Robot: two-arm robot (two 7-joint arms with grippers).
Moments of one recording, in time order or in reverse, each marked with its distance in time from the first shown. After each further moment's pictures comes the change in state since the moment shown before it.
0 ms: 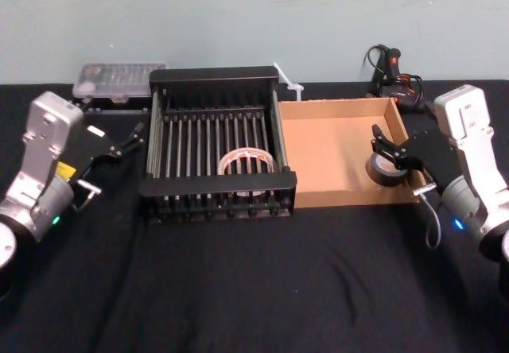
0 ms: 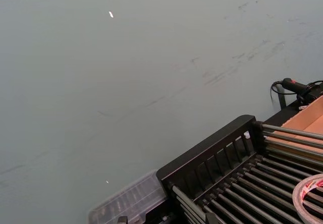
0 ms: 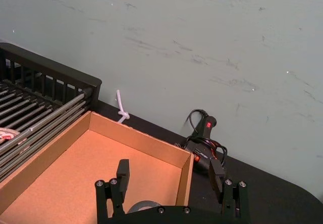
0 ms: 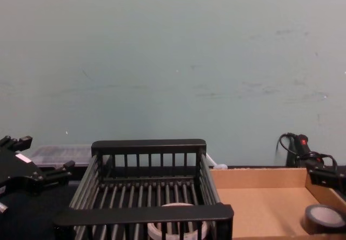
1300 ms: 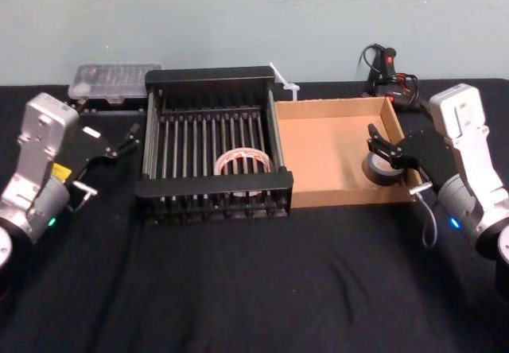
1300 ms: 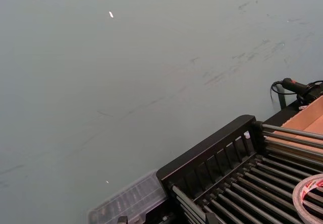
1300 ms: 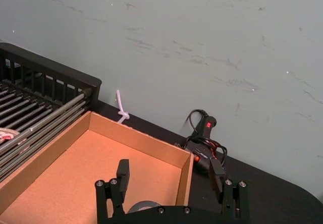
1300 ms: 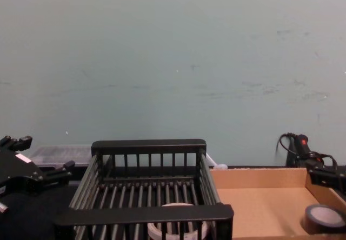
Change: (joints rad) left arm 0.000 0.000 0.000 0.000 0.000 0.000 0.000; right arm 0.000 0.000 0.000 0.000 0.000 0.000 -0.001
